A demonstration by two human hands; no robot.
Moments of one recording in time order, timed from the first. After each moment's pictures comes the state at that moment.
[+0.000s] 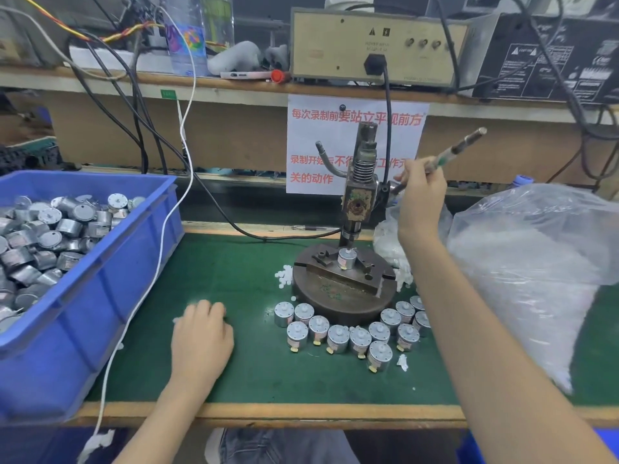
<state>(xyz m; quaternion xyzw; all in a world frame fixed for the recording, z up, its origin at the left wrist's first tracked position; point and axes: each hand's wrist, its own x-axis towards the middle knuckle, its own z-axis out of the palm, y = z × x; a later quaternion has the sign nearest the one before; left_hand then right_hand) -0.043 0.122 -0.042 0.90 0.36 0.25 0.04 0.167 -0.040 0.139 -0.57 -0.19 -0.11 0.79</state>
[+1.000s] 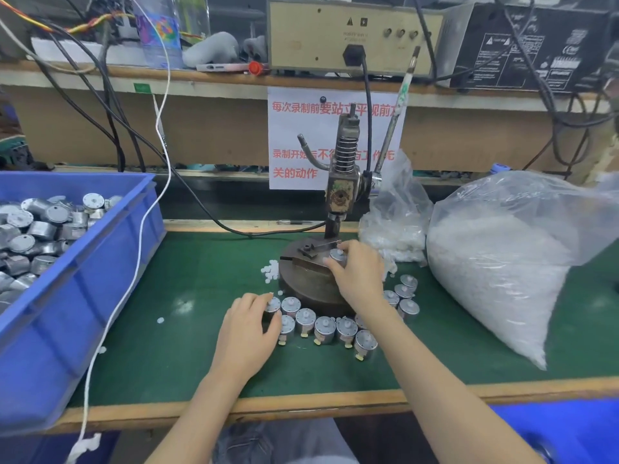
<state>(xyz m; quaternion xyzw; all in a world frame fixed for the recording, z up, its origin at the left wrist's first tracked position) -0.003 0.077 -0.042 0.91 0.22 0.28 0.22 0.151 -0.039 0.016 -0.90 -0.27 -0.15 0.31</state>
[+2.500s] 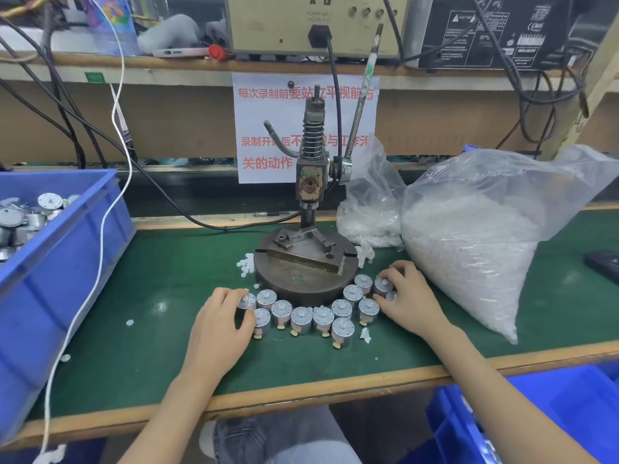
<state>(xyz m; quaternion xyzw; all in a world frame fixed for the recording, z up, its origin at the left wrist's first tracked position) -0.003 0.075 -0.041 0.91 0.23 0.28 0.22 0.197 -0.167 -0.041 -0.91 -0.31 -0.10 0.25</state>
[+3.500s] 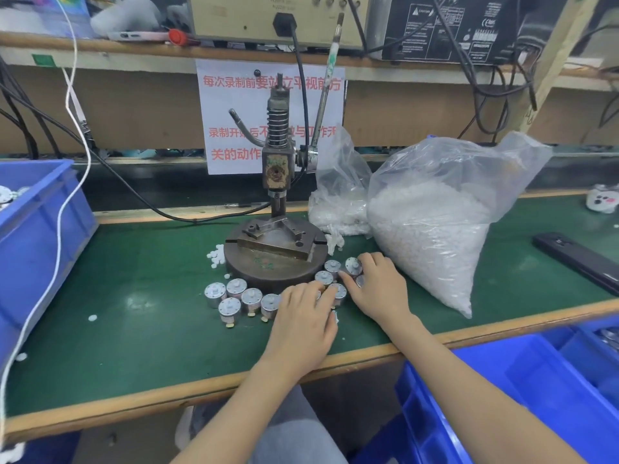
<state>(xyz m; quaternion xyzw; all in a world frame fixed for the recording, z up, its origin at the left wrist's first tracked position) 0.039 -0.051 -0.029 0.94 -0.01 0.32 0.12 0.177 -0.166 -0.043 -0.90 -0.27 -0.27 0.20</state>
